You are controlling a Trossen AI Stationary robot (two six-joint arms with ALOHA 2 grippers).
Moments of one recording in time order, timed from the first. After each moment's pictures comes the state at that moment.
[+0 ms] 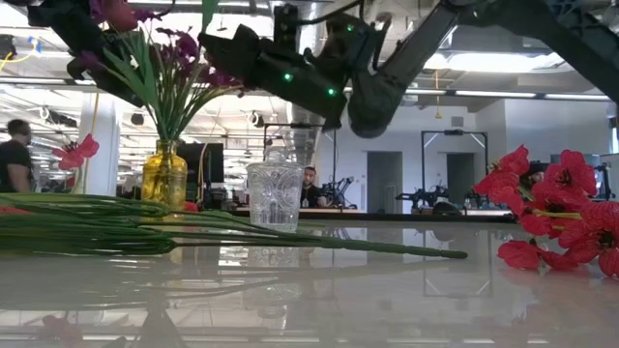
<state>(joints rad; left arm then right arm) 0.95 0.63 0.65 -0.43 -0.44 0.14 -0.11 2.30 1.42 1.38 -0.17 -0.22</state>
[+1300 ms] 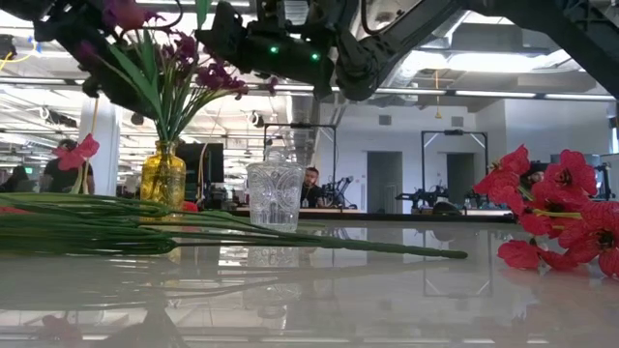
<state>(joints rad) 0.89 0.66 0.57 -0.35 -0.34 0.07 -0.13 2.23 1.57 1.04 -0.02 -0.16</state>
